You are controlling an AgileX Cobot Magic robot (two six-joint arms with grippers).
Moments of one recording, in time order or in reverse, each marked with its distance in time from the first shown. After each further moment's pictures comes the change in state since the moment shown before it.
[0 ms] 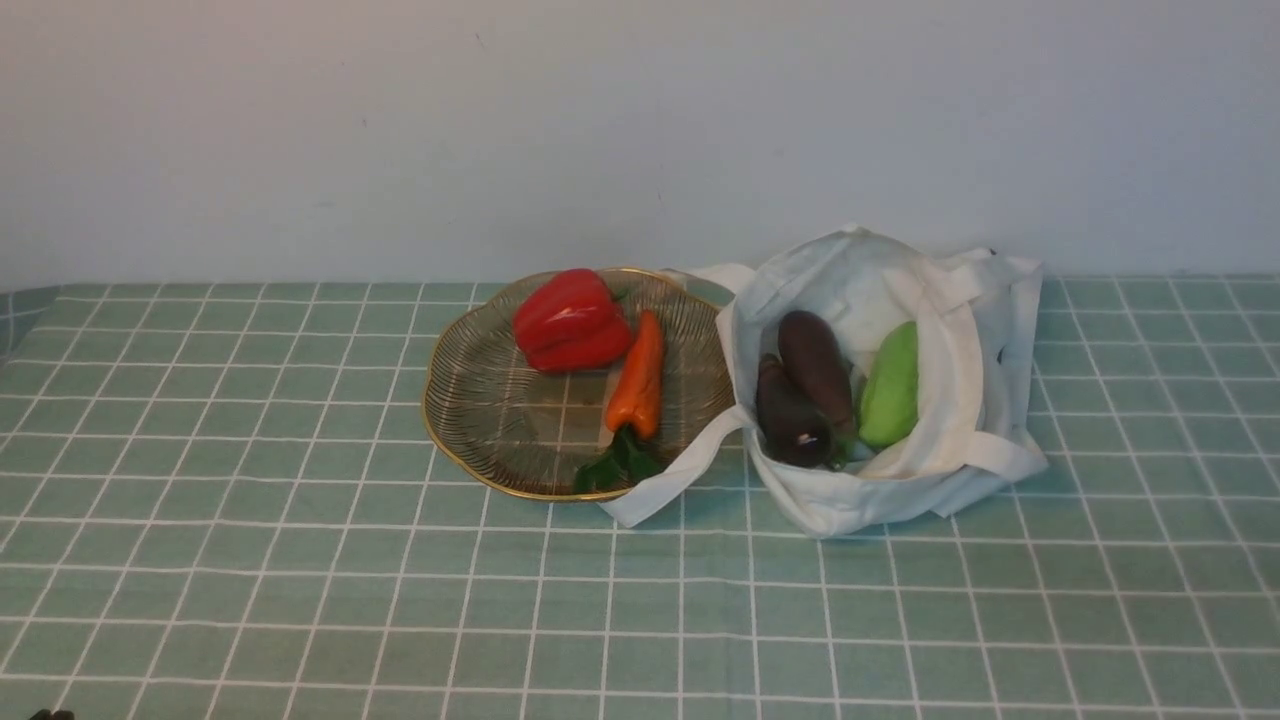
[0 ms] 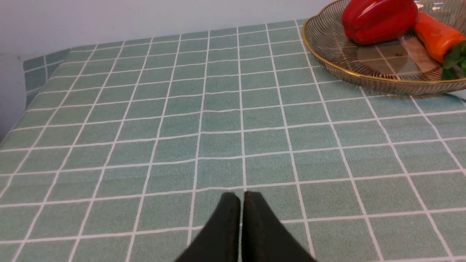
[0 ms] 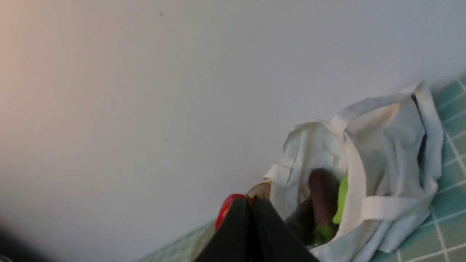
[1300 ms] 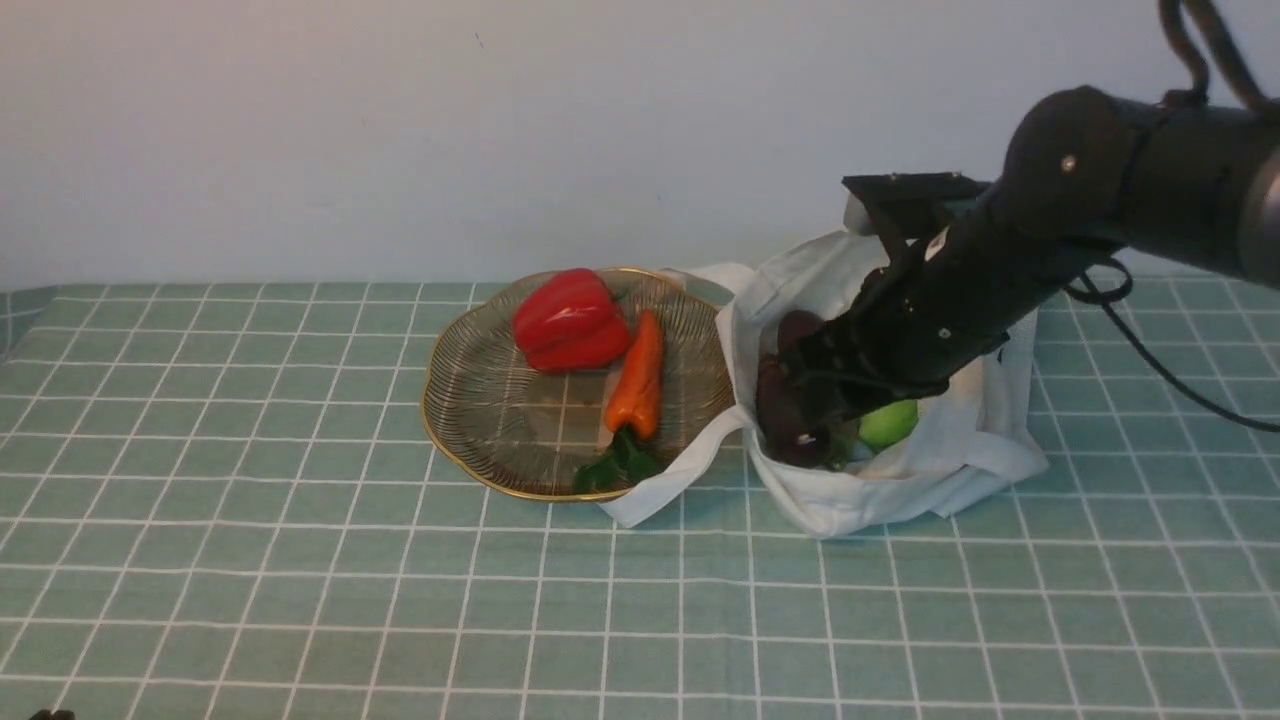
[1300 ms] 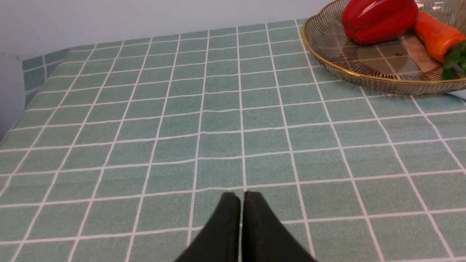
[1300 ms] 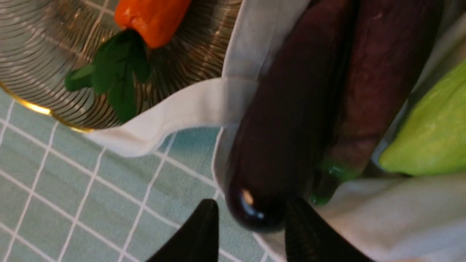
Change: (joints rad) right arm 0.299 1.797 -1.186 -0.301 0.482 -0.229; left arm 0.000 0.000 0.000 0.000 0.000 0.000
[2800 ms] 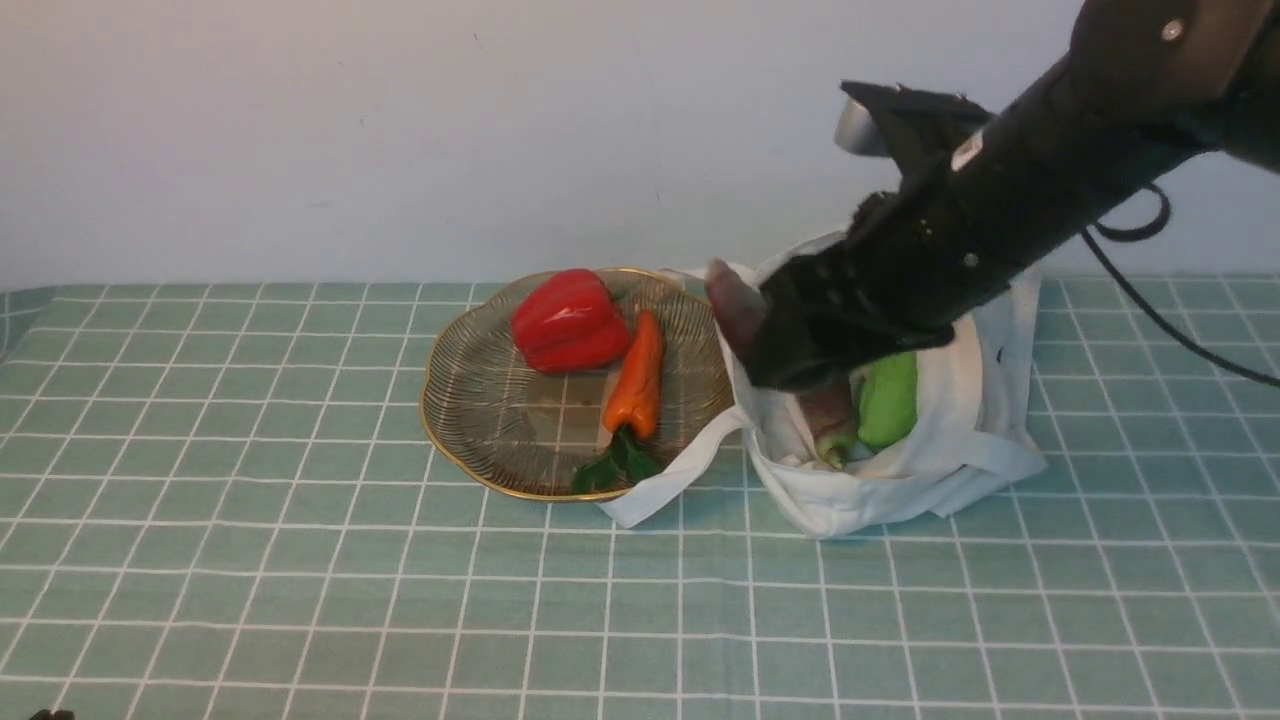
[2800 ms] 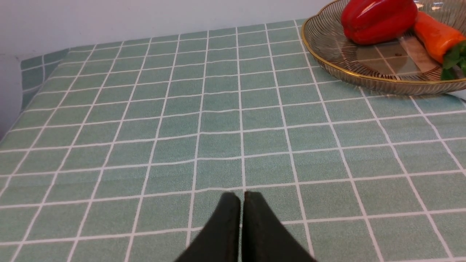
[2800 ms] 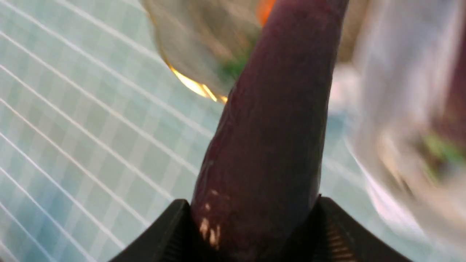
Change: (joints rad) right arm 0.089 -0.181 -0.049 0.142 0.091 -0.009; left arm 0.000 0.000 0.000 0.000 0.000 0.000
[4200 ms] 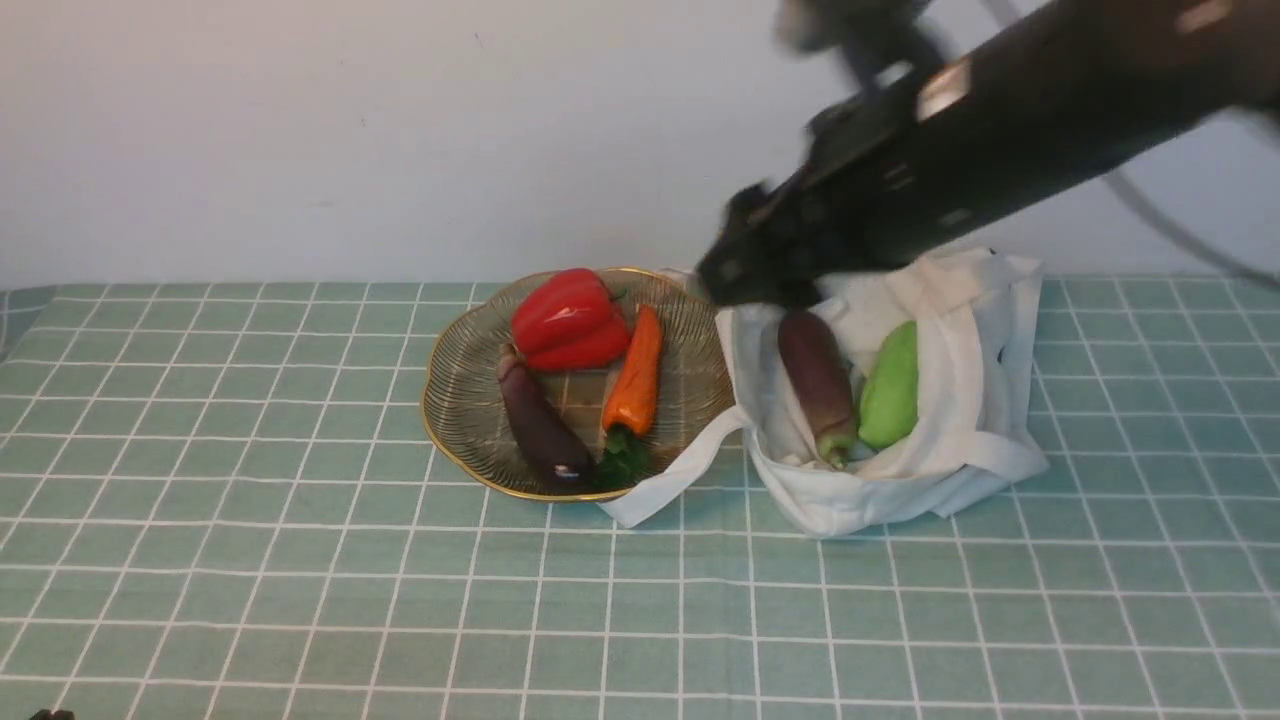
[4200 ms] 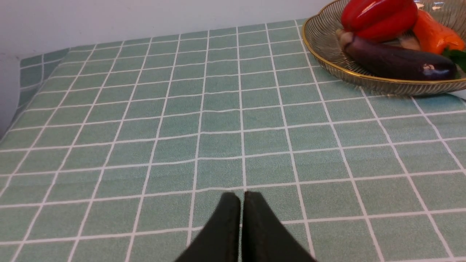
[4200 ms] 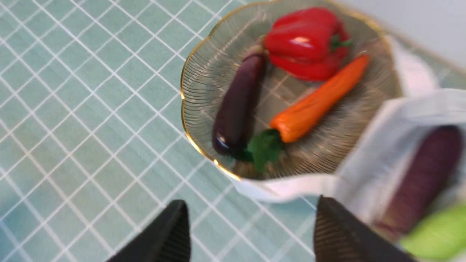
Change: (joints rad) right arm 0.054 -0.215 0.000 -0.207 -0.006 -0.063; left arm 0.000 0.000 0.000 0.000 0.000 0.000
